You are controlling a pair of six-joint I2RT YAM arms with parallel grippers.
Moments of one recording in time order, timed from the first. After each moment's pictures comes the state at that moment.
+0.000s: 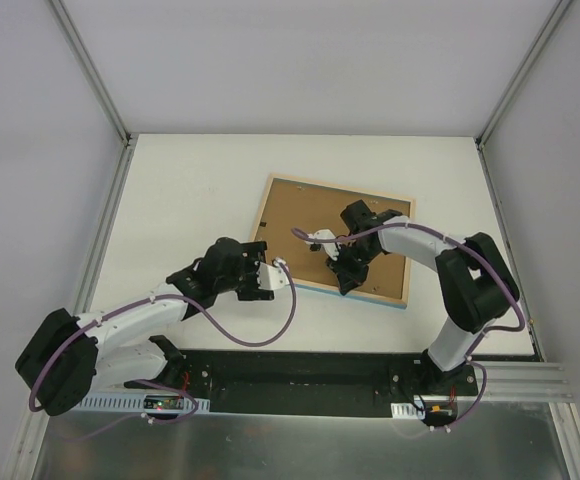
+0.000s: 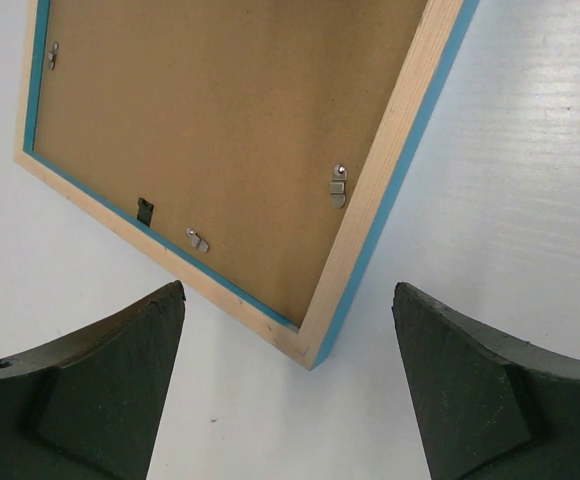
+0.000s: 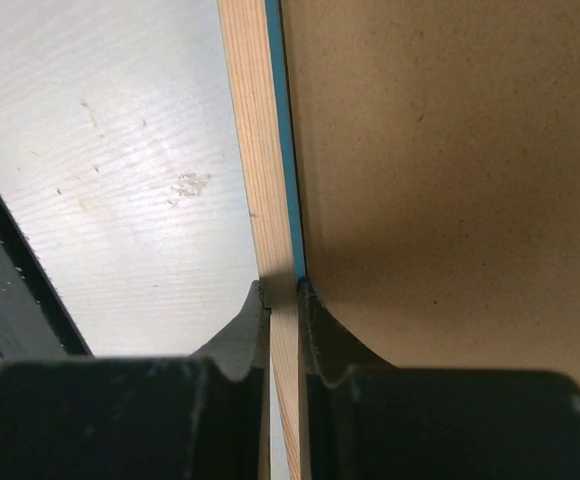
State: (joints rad) left arm -0.73 1.10 0.50 -0.05 0.15 0.82; right arm 0.55 1.72 1.07 -0.80 -0.51 -0.66
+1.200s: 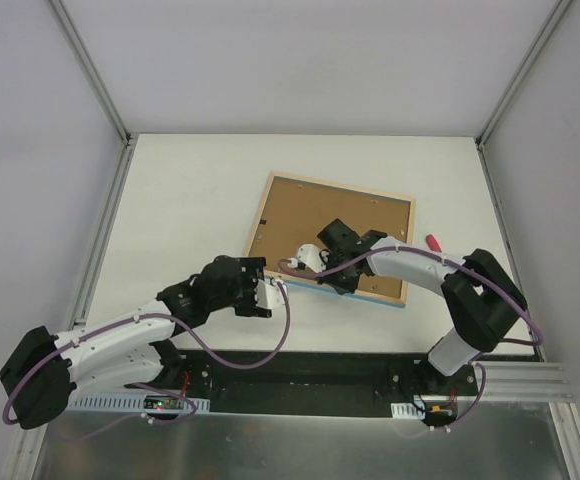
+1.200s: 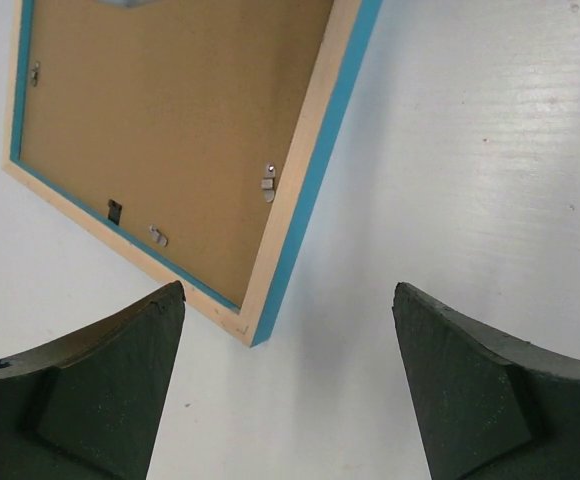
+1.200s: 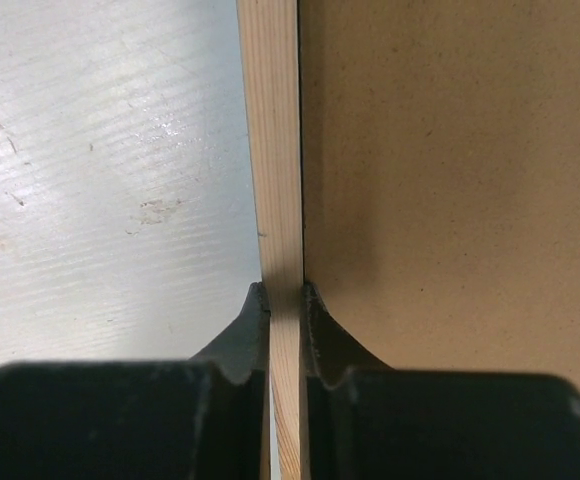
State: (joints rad) left arm -0.85 0.91 0.42 -0.13 0.07 0.76; right arm 0.78 1.61 0.96 -0.63 -0.11 -0.56
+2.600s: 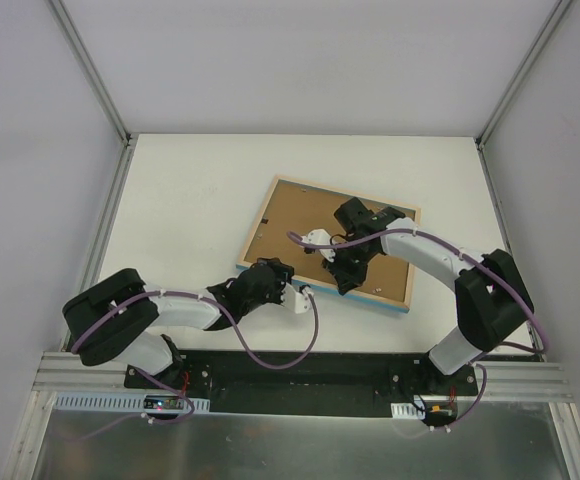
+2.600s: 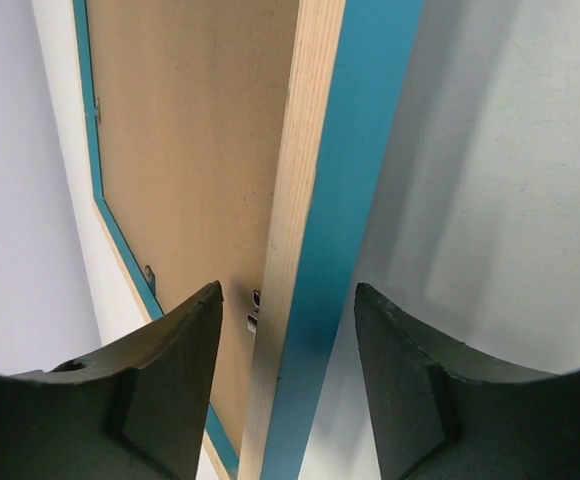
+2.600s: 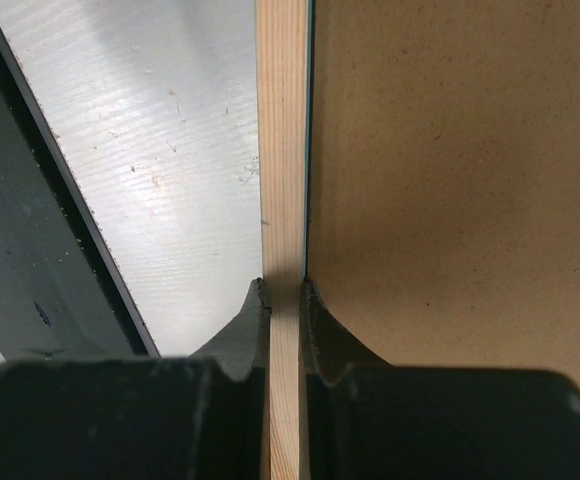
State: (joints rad) left arm -0.97 1.44 0.41 0.43 -0.19 1.00; right arm 0.65 1.59 1.11 -0.90 -0.42 -0.61
